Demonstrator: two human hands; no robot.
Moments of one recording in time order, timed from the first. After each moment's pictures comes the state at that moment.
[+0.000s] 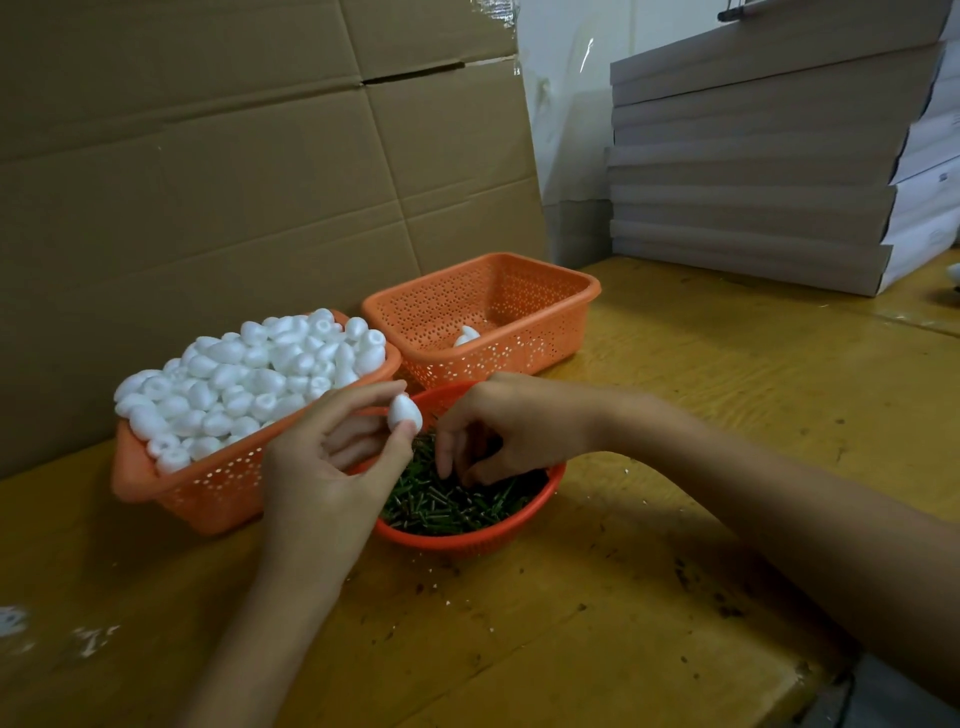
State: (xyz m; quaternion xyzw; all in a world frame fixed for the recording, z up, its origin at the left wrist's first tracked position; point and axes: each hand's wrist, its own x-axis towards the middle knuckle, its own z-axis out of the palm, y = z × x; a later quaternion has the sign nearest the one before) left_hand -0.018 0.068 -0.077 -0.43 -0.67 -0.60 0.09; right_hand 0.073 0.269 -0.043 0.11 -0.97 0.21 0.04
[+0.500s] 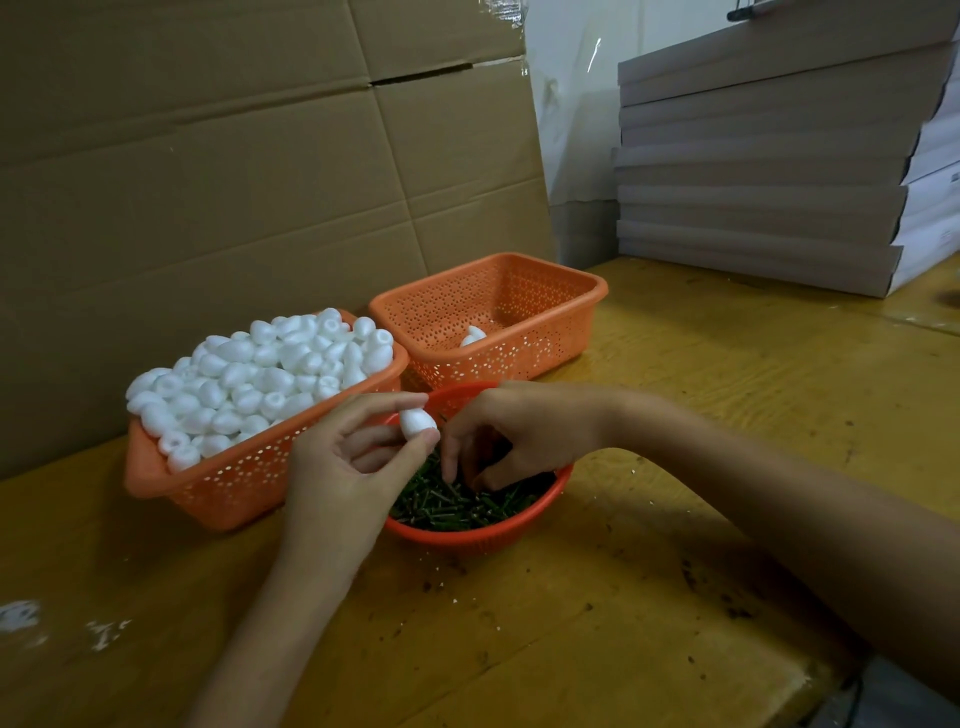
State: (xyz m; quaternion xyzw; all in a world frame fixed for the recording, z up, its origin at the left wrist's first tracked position) left_hand -0.018 0.069 -0.077 -0.42 -0.67 -0.62 0.00; right_hand 0.071 0.273 -0.046 0.11 -0.96 0.24 -0.01
